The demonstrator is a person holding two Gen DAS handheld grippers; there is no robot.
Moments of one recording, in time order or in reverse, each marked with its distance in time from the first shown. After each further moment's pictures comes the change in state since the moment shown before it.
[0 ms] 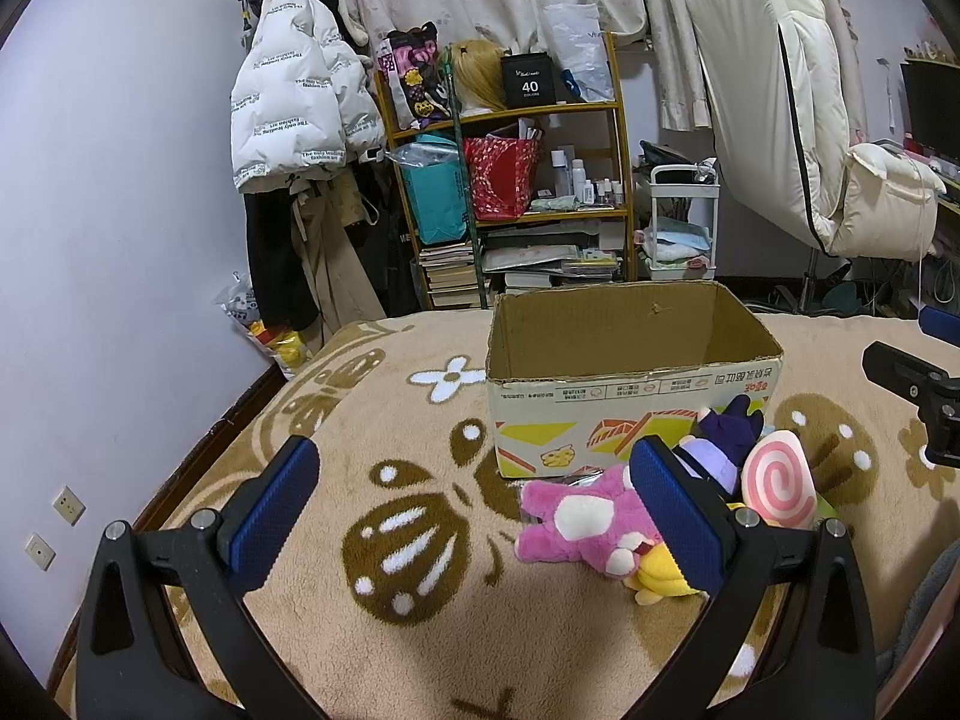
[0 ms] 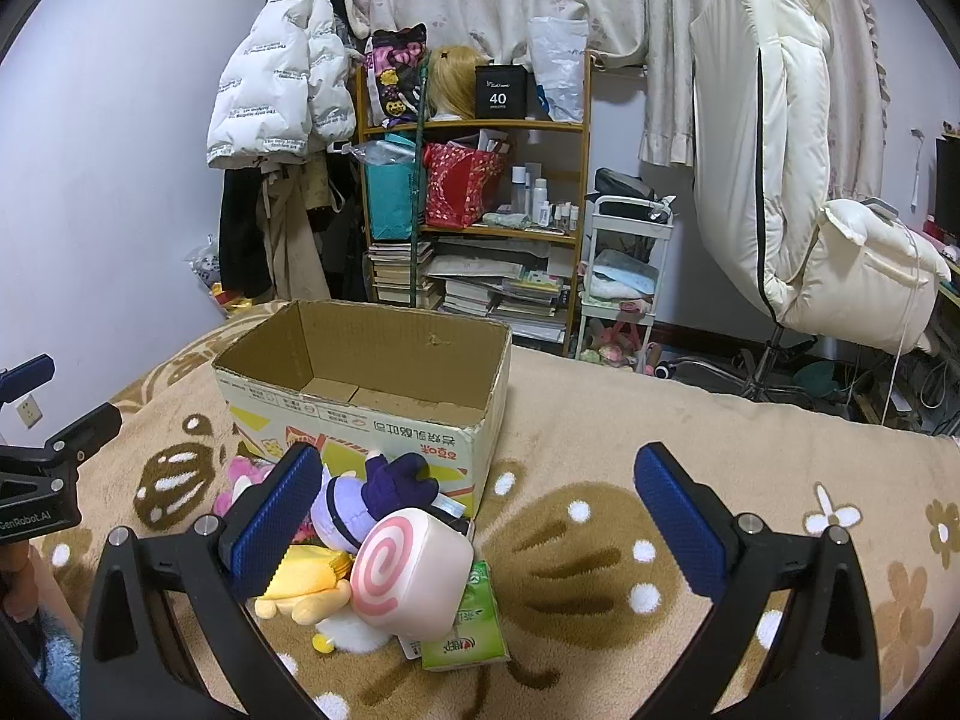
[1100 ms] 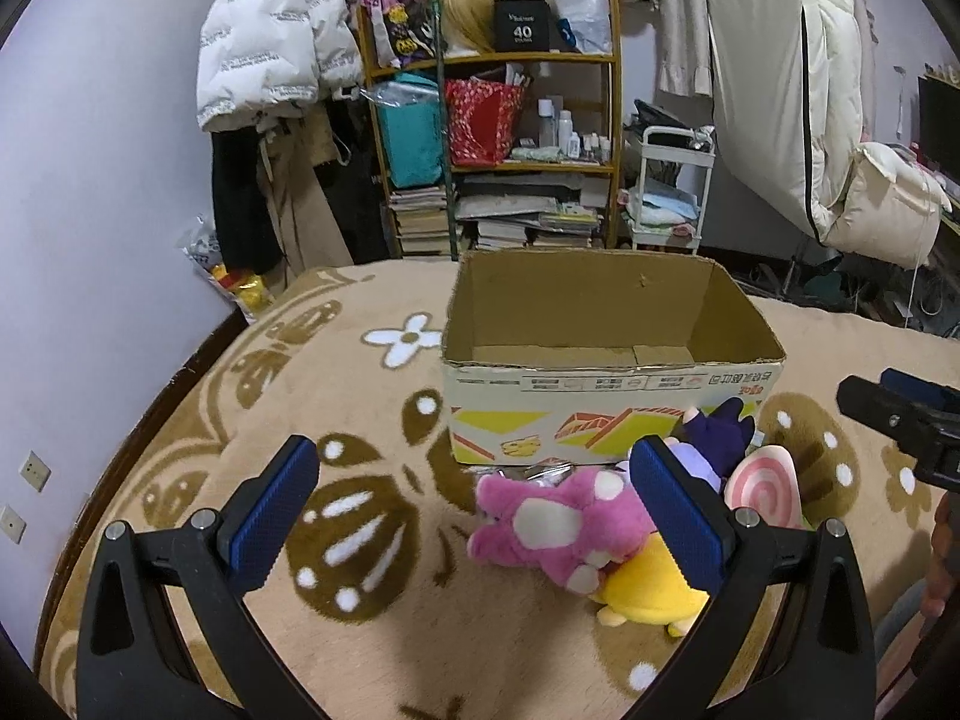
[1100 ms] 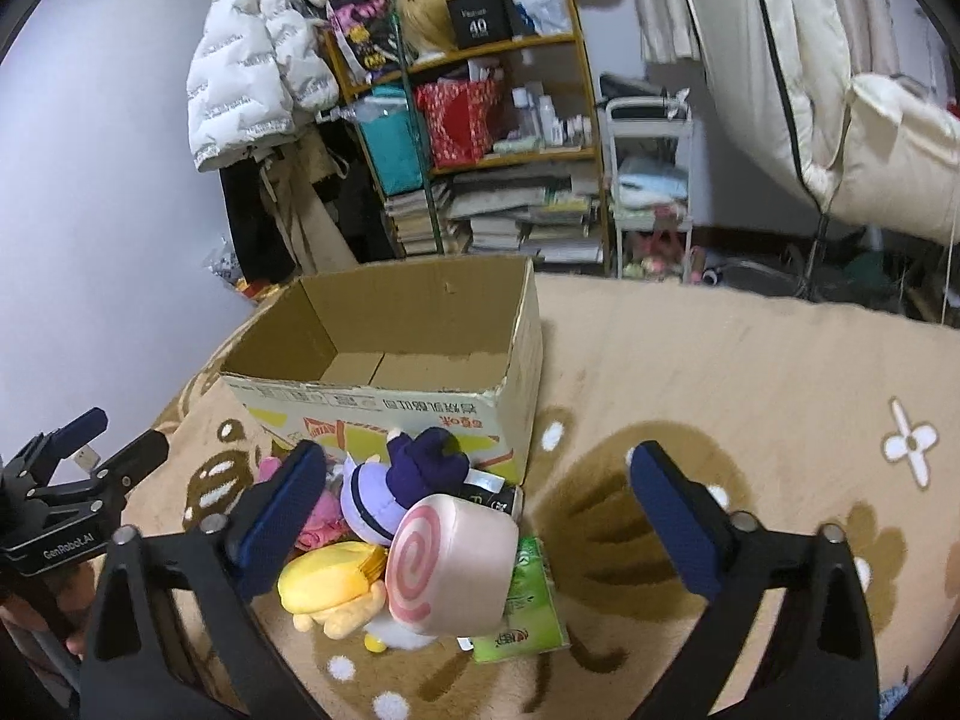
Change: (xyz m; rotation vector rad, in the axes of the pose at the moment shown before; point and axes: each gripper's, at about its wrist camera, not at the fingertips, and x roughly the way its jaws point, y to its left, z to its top) left arm 0.053 -0.008 0.016 -0.050 0.157 -0.087; right arm 0.059 -0.023 -0.007 0.197 0.205 0.150
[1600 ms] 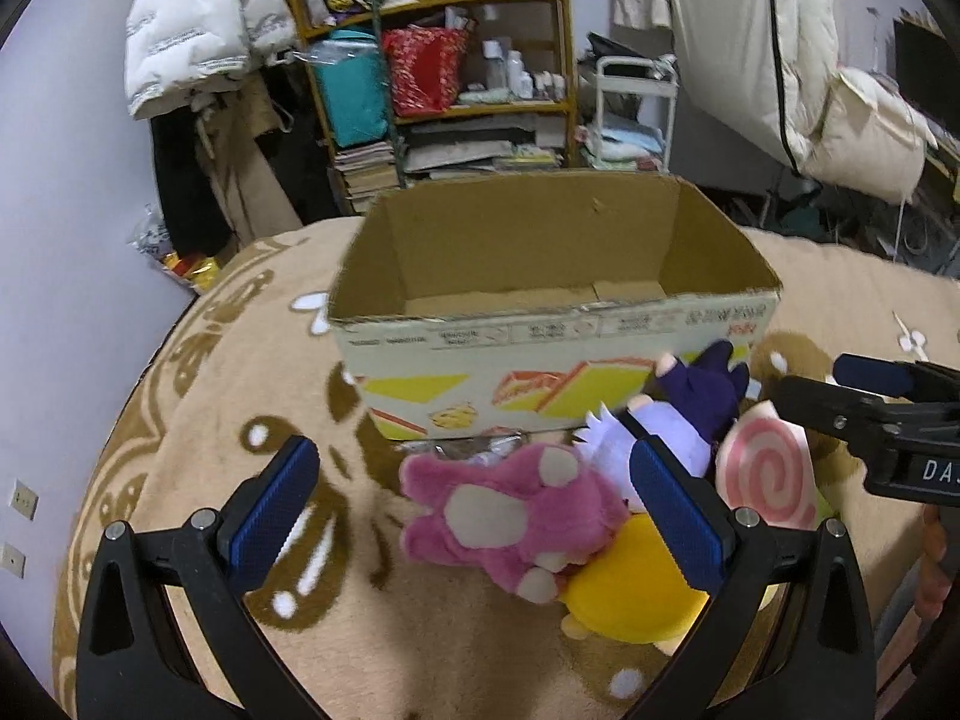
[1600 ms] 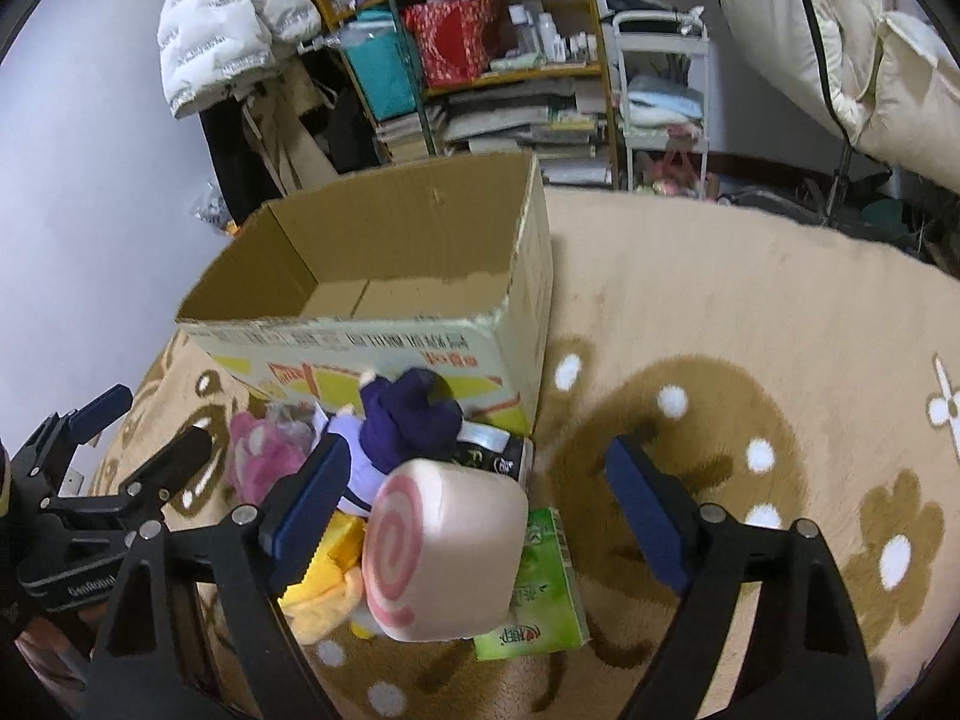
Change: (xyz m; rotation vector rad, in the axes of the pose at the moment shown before) left arm 0.053 -0.043 -0.010 0.105 0.119 -0.062; right arm 0.054 -0.005 -0.006 0.031 0.197 0.008
